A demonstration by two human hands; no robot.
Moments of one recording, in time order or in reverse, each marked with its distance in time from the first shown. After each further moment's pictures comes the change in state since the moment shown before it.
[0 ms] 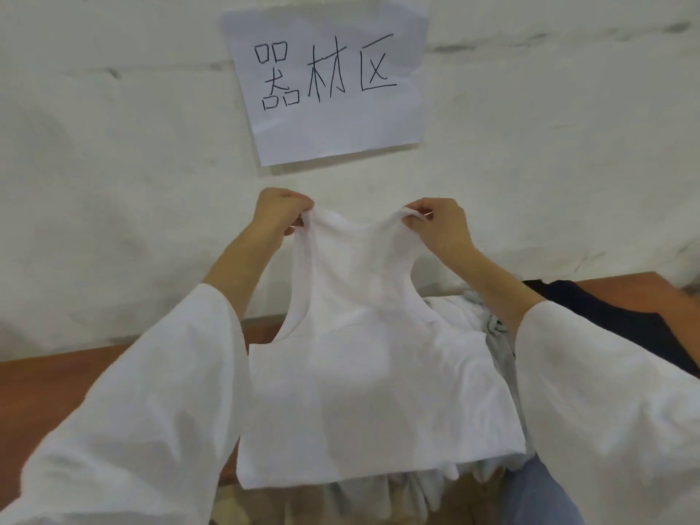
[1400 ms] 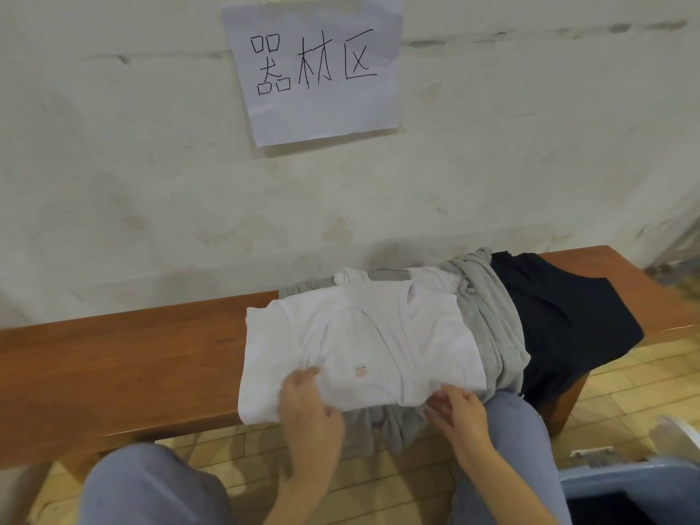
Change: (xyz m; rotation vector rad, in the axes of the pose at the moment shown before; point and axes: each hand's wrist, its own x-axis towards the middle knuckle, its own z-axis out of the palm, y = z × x) left_hand -0.276 -0.209 0.067 0.533 0.196 0.057; right_hand -0.298 0.110 0.017 0.844 0.211 1.012
